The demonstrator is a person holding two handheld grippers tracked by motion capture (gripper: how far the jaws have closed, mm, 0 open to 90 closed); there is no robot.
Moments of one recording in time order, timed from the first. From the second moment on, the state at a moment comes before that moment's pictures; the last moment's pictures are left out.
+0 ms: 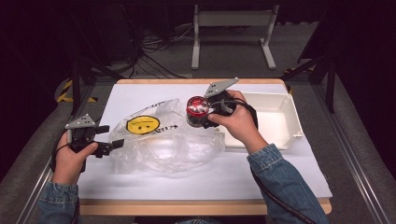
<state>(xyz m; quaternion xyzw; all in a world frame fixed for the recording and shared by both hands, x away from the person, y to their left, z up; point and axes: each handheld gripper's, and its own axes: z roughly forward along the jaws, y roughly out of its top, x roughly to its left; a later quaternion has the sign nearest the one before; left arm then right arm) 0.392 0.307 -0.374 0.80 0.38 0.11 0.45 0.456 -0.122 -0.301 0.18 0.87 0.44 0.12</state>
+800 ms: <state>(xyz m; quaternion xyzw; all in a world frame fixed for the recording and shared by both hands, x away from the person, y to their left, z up) 0.393 0.312 -0.378 0.79 0.40 0.11 0.45 0.487 -0.182 -0.300 0.24 0.86 0.42 0.16</state>
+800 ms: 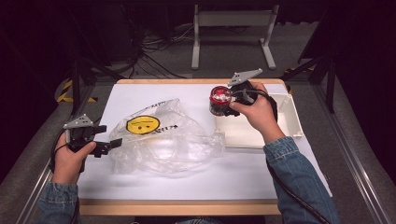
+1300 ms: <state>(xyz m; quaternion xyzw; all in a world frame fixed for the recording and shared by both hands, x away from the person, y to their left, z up) 0.393 0.313 -0.380 0.79 0.40 0.11 0.45 0.514 -0.209 -0.312 0.26 0.86 0.40 0.18</state>
